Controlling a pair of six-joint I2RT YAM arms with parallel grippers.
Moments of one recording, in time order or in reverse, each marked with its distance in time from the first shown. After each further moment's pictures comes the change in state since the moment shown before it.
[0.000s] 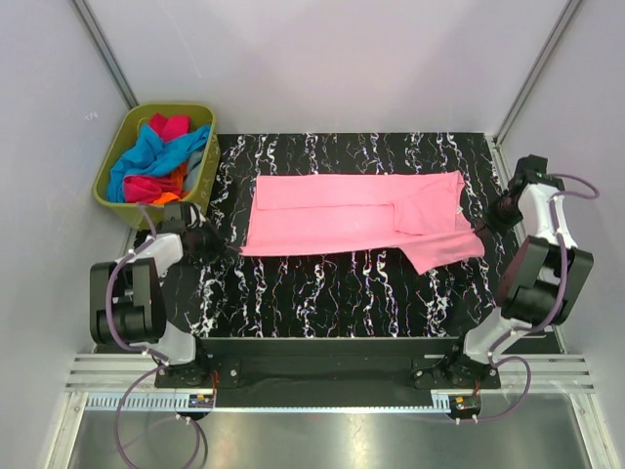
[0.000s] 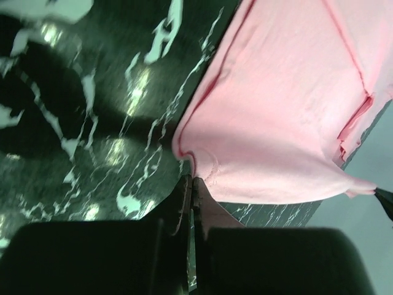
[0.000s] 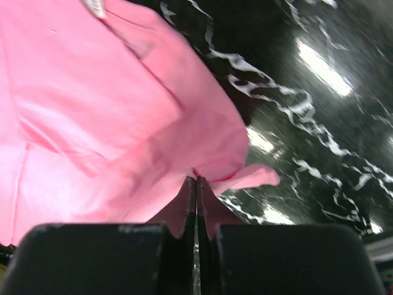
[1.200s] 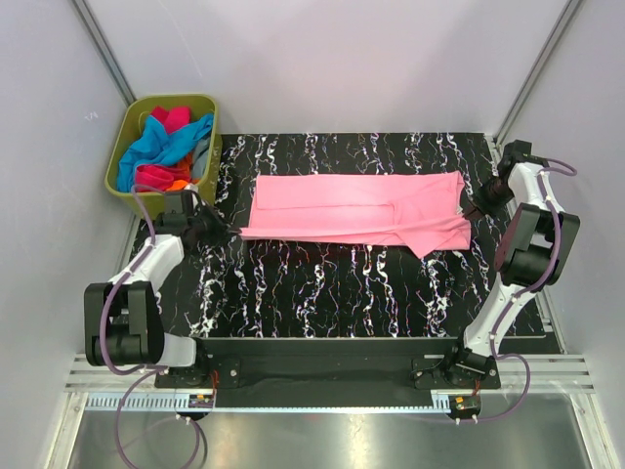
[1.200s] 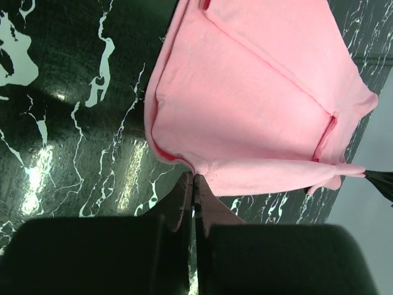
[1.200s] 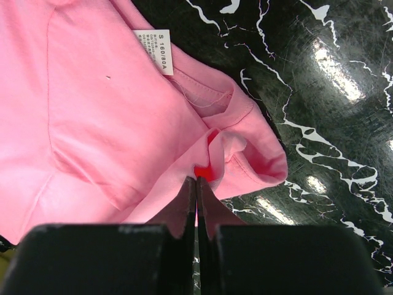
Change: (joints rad) left arm -0.075 -0.106 0.070 0.053 -0.122 -0.055; right arm 0.058 0.344 0.307 0.003 -0.073 -0.032
